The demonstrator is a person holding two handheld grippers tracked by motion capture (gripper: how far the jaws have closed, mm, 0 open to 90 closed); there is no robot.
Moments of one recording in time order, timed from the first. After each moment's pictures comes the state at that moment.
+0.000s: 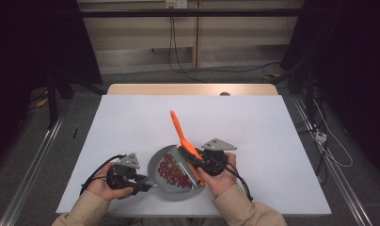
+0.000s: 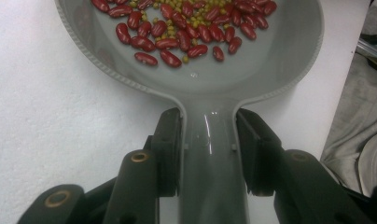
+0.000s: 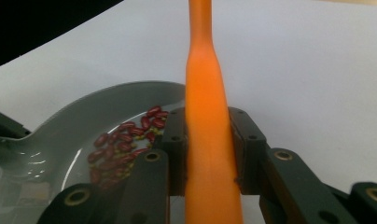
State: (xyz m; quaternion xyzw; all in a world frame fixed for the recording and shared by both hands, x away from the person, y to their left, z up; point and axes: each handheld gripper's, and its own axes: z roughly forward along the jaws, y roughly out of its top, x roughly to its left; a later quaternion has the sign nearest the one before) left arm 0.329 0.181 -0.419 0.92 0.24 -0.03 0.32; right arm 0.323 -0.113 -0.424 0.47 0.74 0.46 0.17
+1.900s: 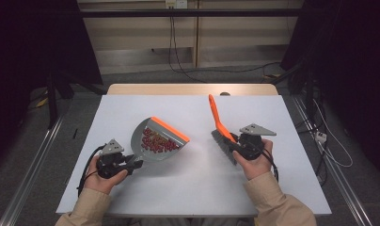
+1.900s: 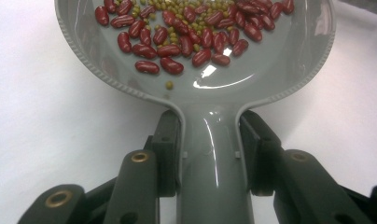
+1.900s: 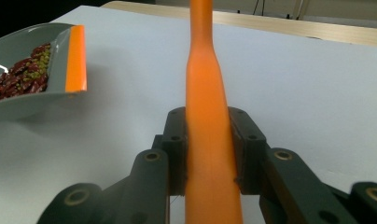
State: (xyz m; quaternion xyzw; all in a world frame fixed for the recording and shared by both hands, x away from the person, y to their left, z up) left arm 0.351 0.211 -0.419 0.83 0.38 0.09 0.41; right arm 0.348 -0.214 -0.408 0.51 0.71 0.44 0.23
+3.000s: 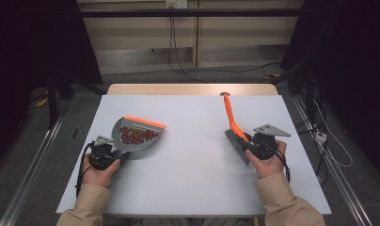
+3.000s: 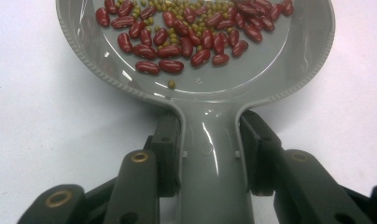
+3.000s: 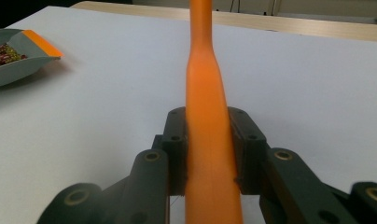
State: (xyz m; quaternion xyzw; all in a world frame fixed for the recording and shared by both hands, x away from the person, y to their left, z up) left arm 0.376 0.236 -0.436 0.78 0.51 0.15 0.34; right arm 0.346 -0.251 -0.413 0.53 0.69 0.43 0.25
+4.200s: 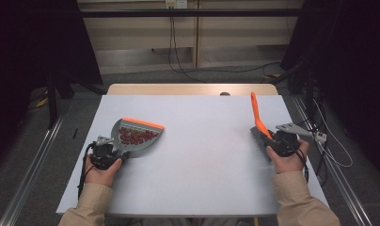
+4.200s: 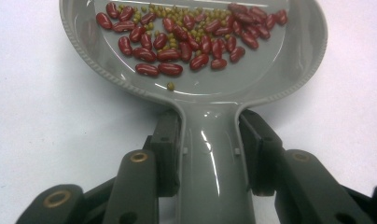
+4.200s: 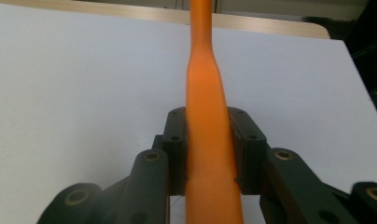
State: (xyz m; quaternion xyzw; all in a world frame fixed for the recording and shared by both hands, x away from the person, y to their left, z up) left arm 0.377 0.232 -0.439 0.76 0.53 0.15 0.34; right arm 0.347 -0.313 -0.417 0.58 0.66 0.37 0.31
